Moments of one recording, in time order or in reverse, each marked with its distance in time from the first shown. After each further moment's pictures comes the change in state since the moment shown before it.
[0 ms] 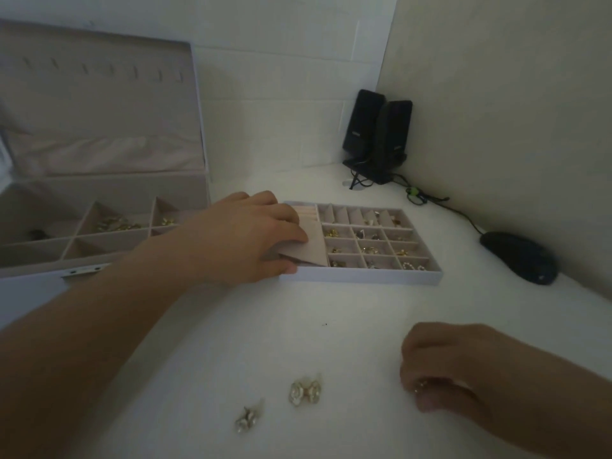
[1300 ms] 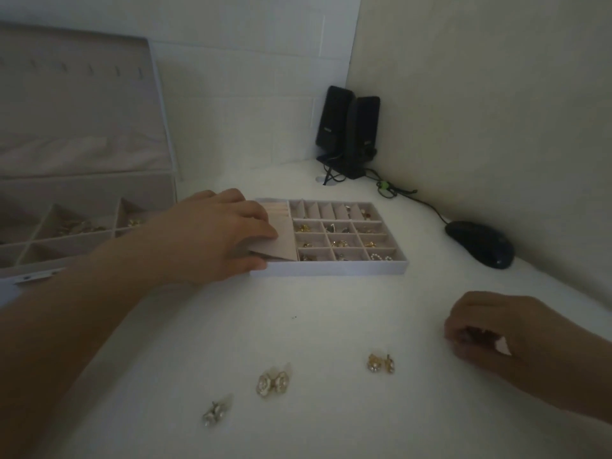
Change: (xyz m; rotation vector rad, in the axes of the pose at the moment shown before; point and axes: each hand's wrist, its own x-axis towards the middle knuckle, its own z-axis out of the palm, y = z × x) left_hand 0.000 0.000 0.003 -0.012 0.071 0.044; right_hand -0.057 0.049 -0.022 -0.172 0.261 0.199
